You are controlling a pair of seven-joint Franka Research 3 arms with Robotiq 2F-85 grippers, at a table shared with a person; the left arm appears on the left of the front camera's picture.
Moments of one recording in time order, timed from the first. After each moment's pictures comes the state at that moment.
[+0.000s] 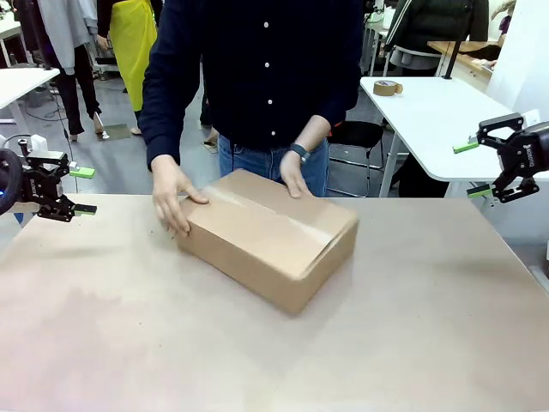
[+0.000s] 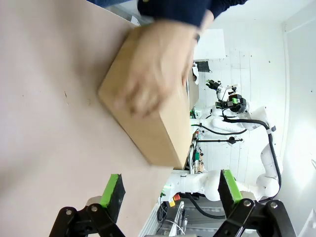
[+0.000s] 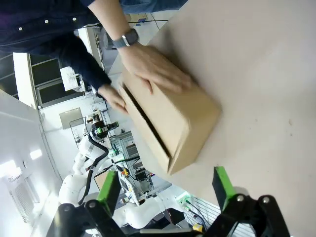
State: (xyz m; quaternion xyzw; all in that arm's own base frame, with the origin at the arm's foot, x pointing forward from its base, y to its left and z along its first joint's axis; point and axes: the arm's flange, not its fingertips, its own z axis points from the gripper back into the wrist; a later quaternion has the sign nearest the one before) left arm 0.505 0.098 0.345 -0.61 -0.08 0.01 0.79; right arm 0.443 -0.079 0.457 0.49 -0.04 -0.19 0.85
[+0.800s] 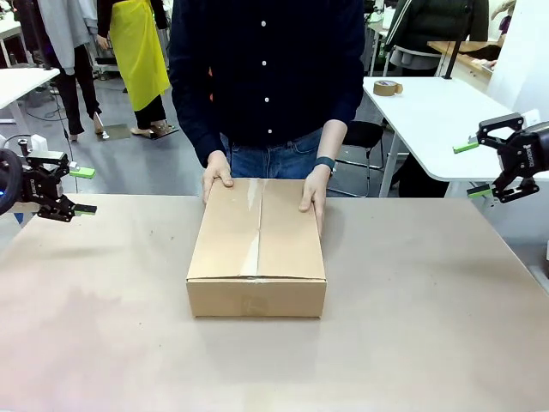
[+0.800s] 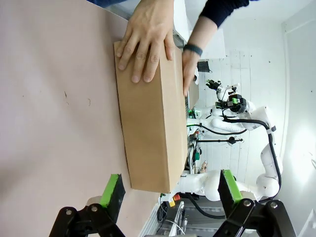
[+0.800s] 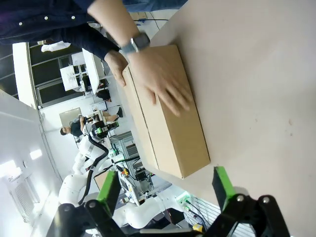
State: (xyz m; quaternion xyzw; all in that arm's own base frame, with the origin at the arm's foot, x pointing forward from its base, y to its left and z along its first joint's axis) left arm 0.505 0.098 0.345 -0.61 -0.08 0.01 0.79; right arm 0.443 -0.079 0.457 0.49 -0.04 -0.19 0.85
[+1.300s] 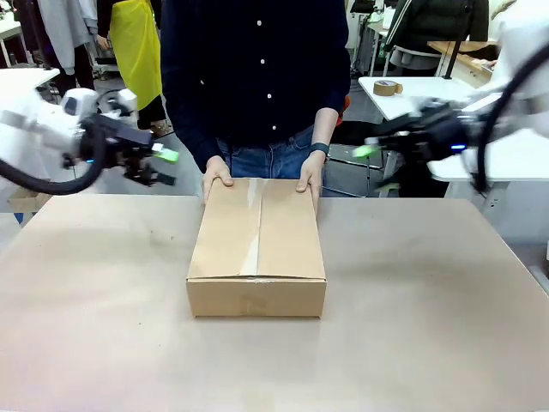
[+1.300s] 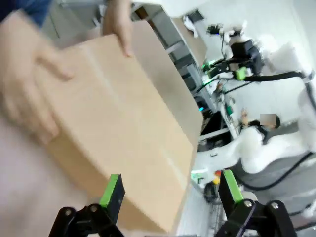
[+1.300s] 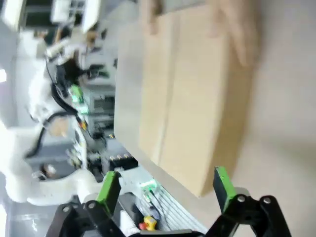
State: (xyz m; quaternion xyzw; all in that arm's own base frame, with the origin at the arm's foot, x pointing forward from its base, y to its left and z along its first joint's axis) left arm 0.531 -0.093 0.417 -0.55 -0.14 -0.25 0.78; right arm 0.460 0.123 0.467 0.46 -0.07 0.06 0.88
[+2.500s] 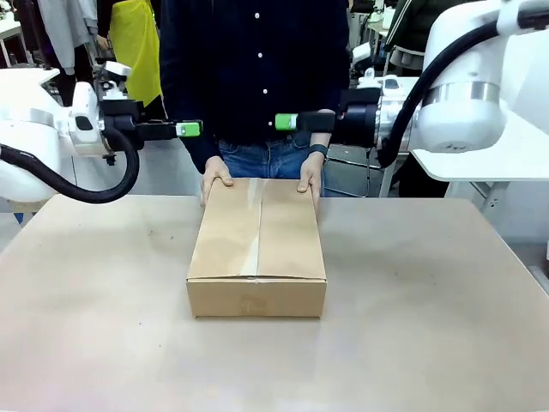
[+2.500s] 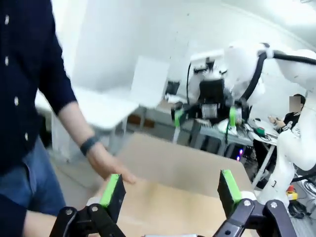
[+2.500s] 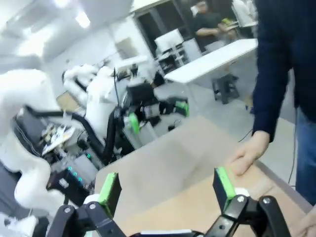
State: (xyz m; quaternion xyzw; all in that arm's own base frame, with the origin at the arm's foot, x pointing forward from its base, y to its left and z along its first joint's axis) left arm 0.546 -0.117 0.428 -0.53 -0.49 -0.39 0.57; right arm 0.494 0.230 0.453 0.52 -0.42 0.34 0.66
